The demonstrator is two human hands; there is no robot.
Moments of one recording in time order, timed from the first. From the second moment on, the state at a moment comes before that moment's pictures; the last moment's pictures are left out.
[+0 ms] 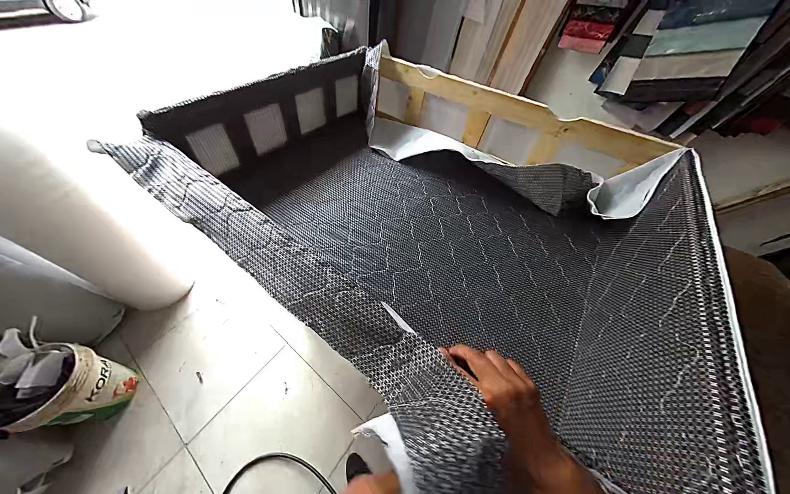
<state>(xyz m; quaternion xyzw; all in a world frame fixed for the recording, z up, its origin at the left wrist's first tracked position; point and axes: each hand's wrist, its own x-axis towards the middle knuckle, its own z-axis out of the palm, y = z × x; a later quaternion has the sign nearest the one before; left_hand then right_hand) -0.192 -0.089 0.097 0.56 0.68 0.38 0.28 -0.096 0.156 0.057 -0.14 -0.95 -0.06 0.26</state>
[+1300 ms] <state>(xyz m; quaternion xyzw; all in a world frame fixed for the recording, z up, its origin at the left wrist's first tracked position) -0.486 -0.062 0.059 0.13 0.61 0.65 0.43 -0.263 0.141 0.070 -0.18 -0.97 0.07 0.14</state>
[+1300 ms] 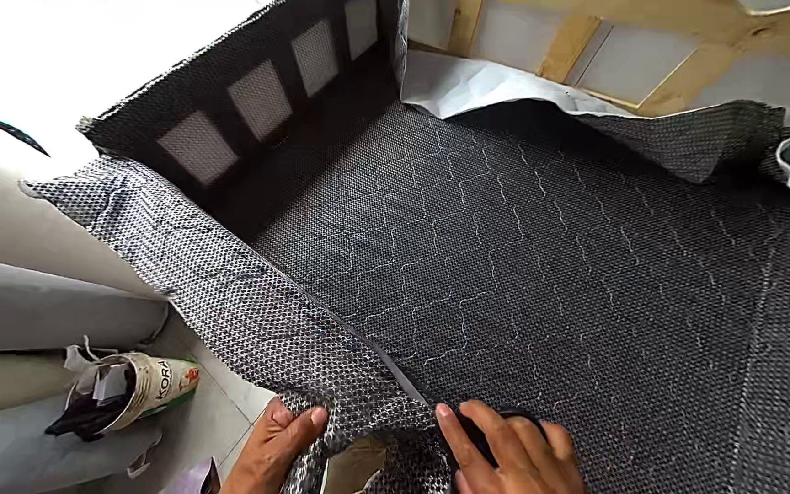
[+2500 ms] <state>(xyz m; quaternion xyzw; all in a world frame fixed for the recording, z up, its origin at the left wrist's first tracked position) -0.662 -0.120 0.015 0.46 0.49 0.38 0.64 -0.444 0.104 0.070 -0.15 -0.97 0.02 0.16</state>
